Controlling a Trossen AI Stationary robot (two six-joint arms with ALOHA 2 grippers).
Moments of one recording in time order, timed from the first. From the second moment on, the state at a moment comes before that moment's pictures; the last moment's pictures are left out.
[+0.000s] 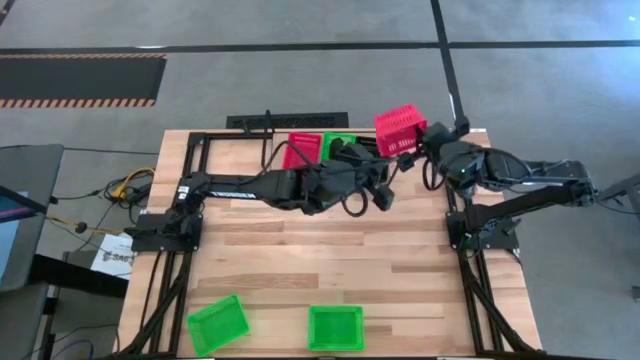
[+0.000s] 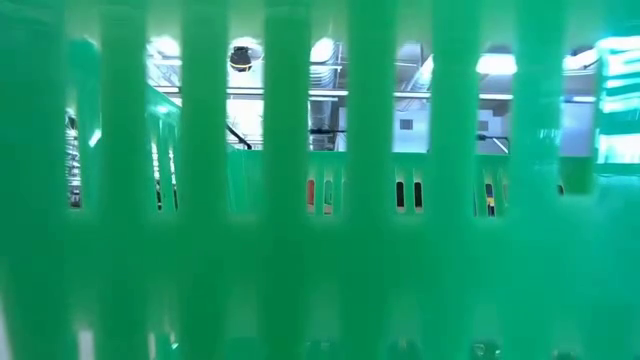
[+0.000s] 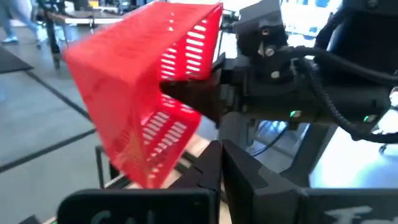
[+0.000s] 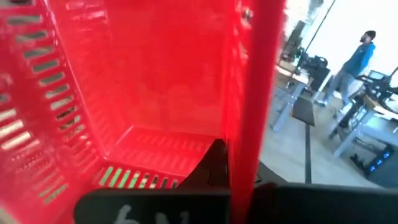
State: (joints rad) left arm -0.10 2.05 2.23 -0.34 -0.70 -0.27; right arm 0.01 0.96 1.09 -0.40 1.15 -0.02
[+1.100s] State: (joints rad) left arm -0.05 2.09 2.23 -0.32 -0.85 -0.01; right arm 0.20 0.97 1.14 -0.45 1.10 -0.13
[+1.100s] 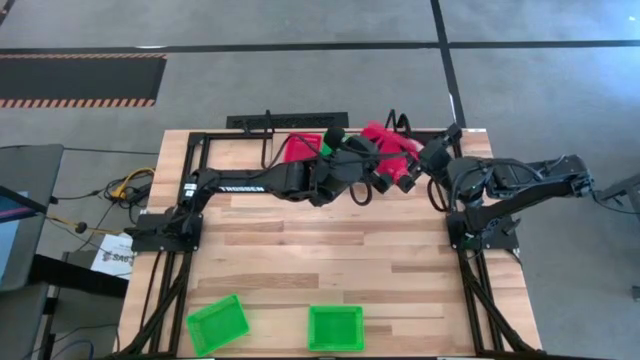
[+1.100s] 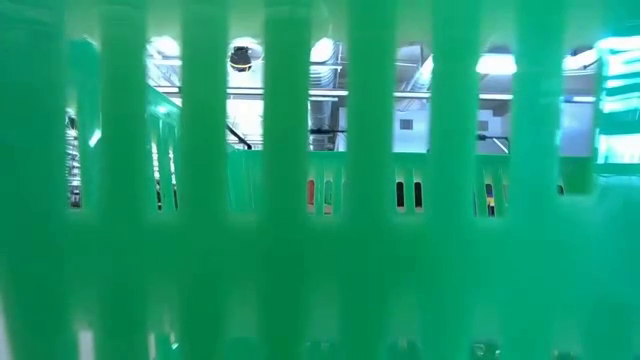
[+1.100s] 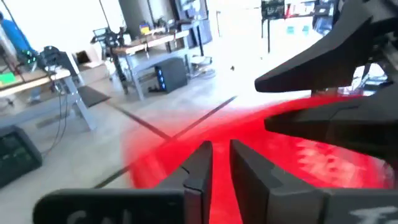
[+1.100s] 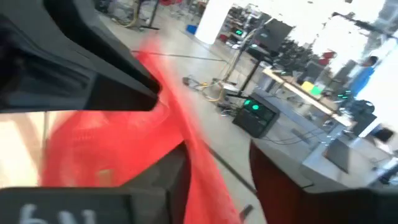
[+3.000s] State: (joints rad) left arm -0.13 2.18 2.24 -1.27 0.09 0.31; right arm 0.57 1.22 0.97 -1.11 0.18 1.39
